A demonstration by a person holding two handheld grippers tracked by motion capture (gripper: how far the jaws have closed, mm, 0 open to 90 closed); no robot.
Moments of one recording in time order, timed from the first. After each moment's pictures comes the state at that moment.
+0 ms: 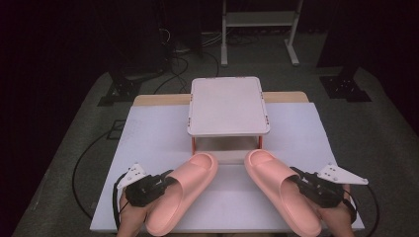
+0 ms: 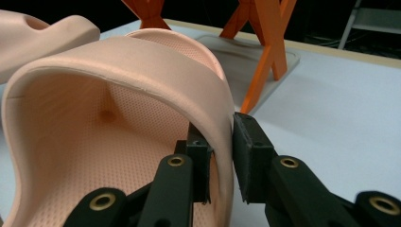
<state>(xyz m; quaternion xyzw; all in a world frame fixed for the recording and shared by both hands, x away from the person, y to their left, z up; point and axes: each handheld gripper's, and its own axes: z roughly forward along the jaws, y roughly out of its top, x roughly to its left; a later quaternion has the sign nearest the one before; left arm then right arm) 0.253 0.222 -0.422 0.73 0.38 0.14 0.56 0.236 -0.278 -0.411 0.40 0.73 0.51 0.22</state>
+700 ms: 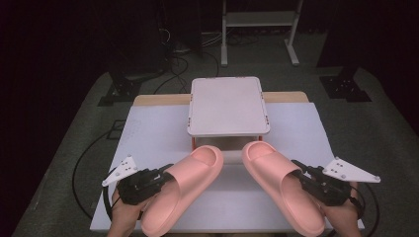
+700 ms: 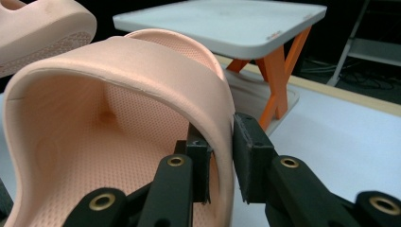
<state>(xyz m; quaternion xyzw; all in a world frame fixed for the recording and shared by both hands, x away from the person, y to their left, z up) 0.242 0.217 -0.366 0.72 0.33 0.12 0.61 0.224 -0.269 -0.365 0.37 0.72 0.53 0.24</state>
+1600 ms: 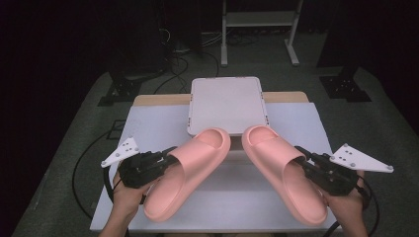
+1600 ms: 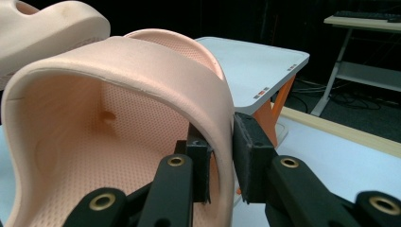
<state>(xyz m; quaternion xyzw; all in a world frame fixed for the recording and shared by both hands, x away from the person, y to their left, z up) 0.262 0.201 -0.320 0.71 0.31 0.12 0.61 0.230 -0.264 -0.324 0.37 0.71 0.55 0.26</state>
